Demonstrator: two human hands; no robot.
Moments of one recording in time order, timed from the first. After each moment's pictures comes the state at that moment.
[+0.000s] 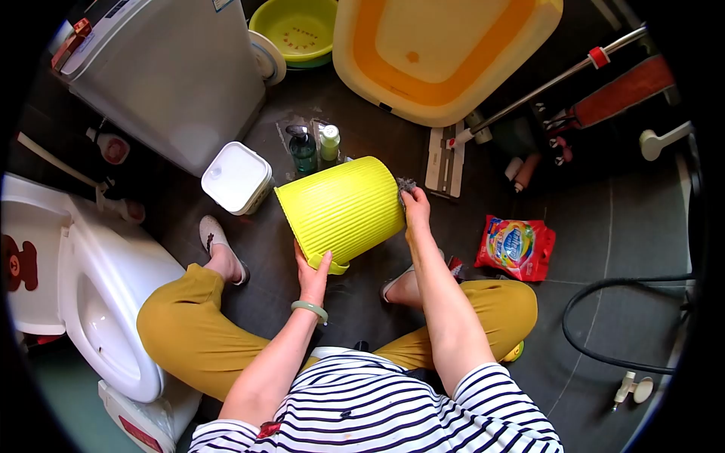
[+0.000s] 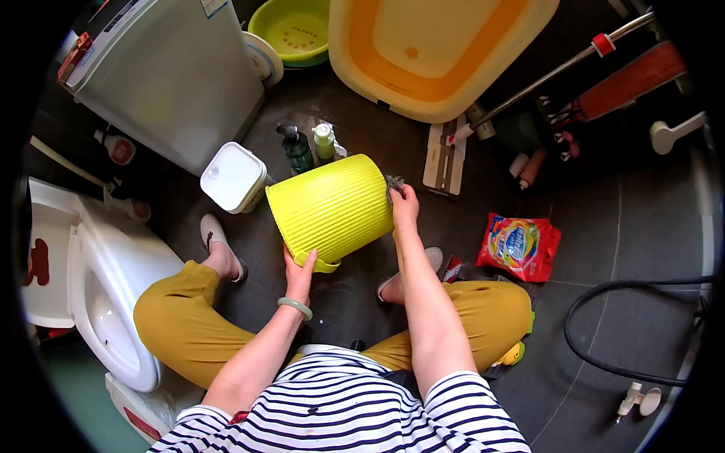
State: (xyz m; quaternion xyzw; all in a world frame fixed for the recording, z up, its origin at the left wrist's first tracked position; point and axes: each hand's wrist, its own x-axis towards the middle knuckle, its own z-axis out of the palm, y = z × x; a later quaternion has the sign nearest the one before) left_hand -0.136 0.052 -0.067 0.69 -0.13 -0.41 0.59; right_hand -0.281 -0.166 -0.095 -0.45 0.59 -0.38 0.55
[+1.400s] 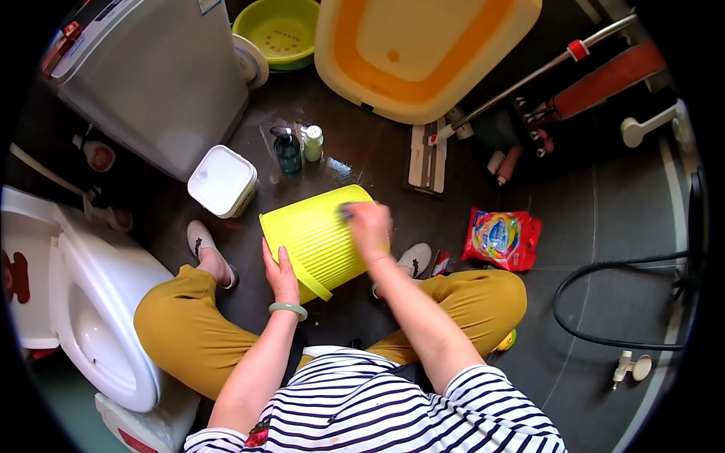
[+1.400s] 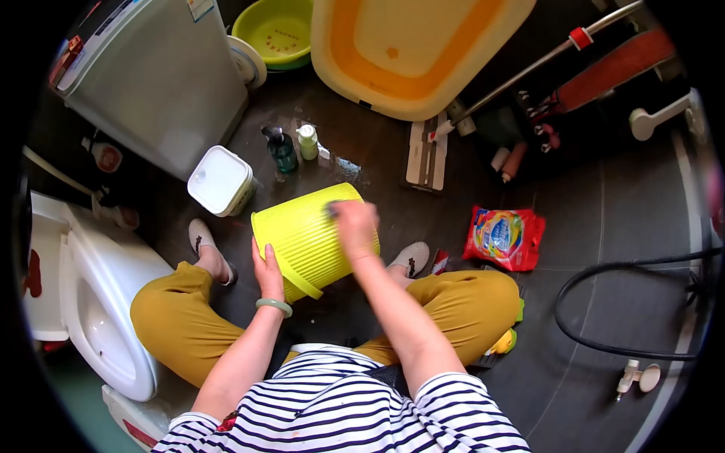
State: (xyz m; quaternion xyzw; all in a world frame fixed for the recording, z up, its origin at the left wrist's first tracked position) left_hand -0.110 0.059 -0.055 0.74 -0.16 -0.27 0.60; right_hand -0.236 -0.080 -0.046 -0.84 0.38 -0.37 0.16
